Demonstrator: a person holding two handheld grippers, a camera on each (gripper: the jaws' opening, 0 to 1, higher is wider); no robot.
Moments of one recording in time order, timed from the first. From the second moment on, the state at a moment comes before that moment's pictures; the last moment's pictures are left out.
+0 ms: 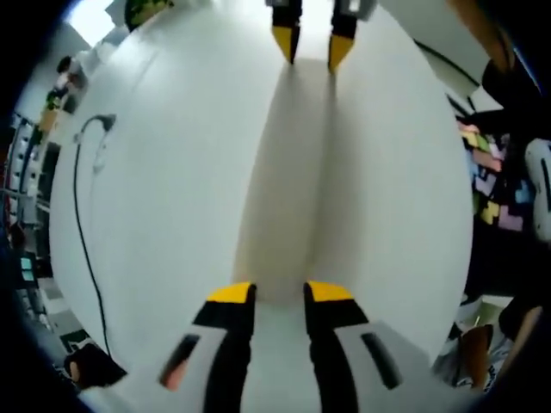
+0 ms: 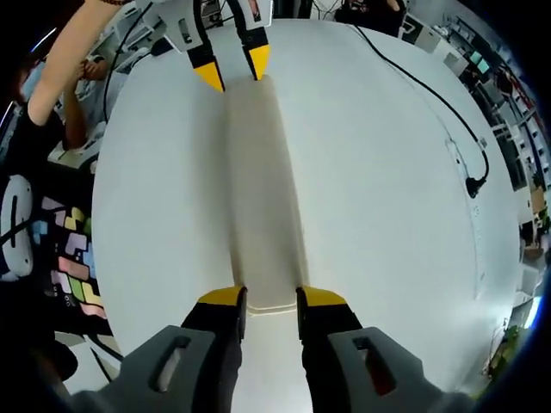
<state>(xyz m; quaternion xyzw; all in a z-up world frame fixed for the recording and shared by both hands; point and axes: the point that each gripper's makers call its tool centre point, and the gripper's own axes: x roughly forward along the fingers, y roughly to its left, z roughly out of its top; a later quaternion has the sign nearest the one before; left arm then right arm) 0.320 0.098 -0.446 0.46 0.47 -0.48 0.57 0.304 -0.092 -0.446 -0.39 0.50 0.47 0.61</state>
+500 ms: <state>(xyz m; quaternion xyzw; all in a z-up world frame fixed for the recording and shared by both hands) 0.319 0.098 -0.445 0.46 0.48 -0.48 0.57 0.302 -0.095 -0.445 -0.37 0.48 0.48 0.63</state>
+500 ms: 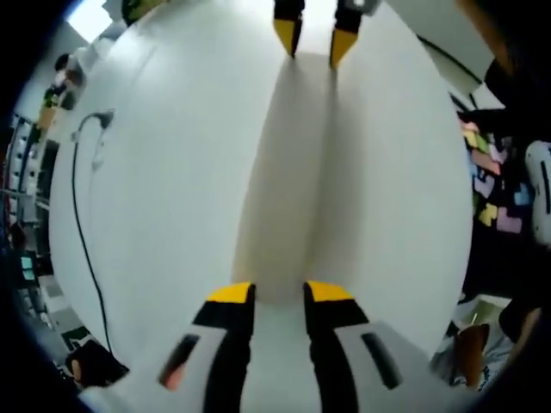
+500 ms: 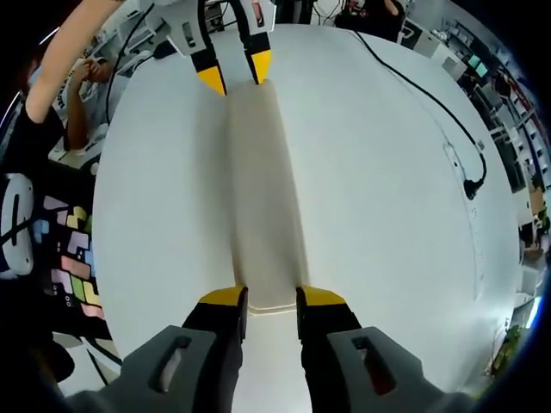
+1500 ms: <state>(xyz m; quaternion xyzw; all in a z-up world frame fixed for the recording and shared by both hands) 0.312 0.055 -0.445 0.46 0.40 -0.56 0.56 0.308 -0.061 -0.442 -0.41 0.40 0.54 0.62</state>
